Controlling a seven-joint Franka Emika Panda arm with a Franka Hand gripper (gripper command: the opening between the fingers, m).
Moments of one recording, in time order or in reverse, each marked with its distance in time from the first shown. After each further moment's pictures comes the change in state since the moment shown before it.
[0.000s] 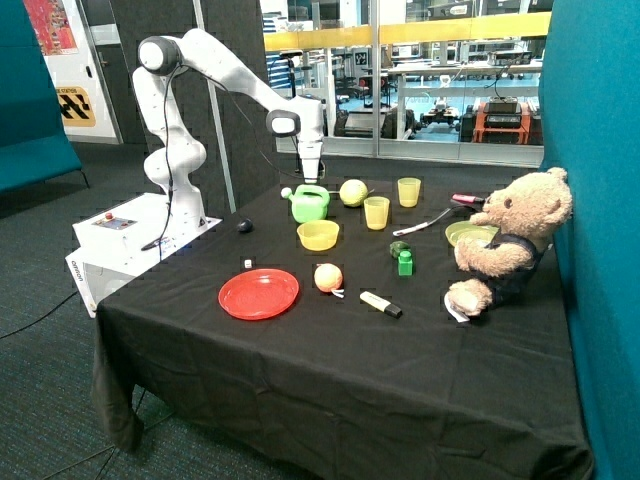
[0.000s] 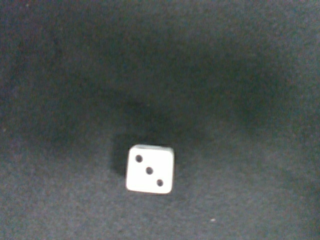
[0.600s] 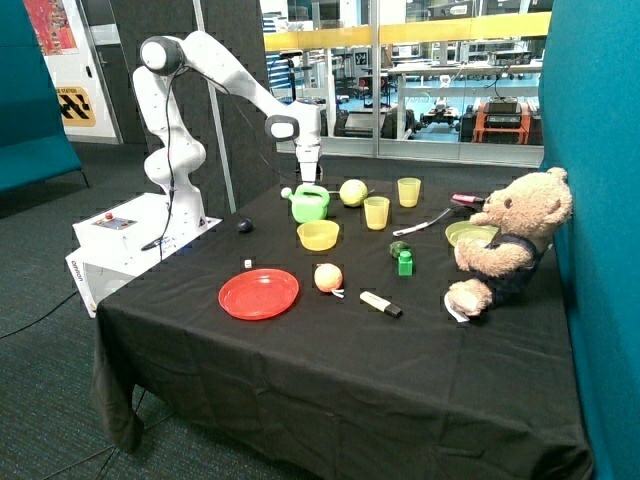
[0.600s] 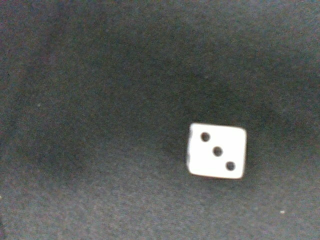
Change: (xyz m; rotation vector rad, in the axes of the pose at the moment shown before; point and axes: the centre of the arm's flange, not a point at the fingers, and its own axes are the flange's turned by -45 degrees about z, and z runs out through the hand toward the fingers) arm -0.007 -0.022 0.018 -0.003 0.000 -0.005
